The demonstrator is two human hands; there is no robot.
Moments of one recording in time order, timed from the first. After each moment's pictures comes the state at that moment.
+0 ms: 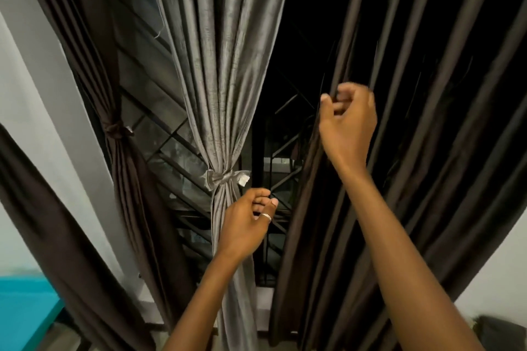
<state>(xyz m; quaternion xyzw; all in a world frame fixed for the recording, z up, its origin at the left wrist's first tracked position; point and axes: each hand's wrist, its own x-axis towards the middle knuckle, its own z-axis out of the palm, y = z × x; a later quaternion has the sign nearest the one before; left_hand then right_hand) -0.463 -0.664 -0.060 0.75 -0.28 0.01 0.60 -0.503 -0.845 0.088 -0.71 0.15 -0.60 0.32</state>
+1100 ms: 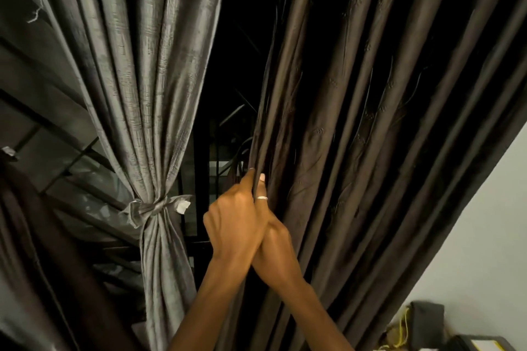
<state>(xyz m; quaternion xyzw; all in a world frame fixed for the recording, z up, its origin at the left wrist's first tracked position) -0.463 -0.763 -0.005 0.84 -0.28 0.24 0.41 -0.511 -0.838 -0.080 -0.88 0.08 -0.33 0.34</state>
